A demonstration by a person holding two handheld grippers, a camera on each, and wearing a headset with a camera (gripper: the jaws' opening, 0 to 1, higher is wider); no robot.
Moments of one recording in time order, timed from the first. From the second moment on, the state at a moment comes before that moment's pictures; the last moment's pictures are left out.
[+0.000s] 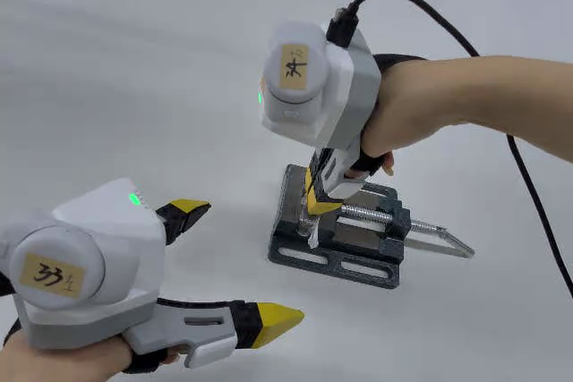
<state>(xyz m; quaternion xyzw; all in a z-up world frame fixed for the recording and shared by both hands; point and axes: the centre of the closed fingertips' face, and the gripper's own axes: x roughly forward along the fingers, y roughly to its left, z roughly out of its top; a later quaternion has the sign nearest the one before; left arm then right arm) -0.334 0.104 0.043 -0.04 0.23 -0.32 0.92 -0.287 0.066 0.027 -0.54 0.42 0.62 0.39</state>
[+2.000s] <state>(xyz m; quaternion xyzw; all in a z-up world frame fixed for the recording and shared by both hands) -0.328 0.113 0.058 -0.01 0.22 -0.32 0.92 -0.288 0.031 0.026 -0.40 0.36 0.63 0.57</state>
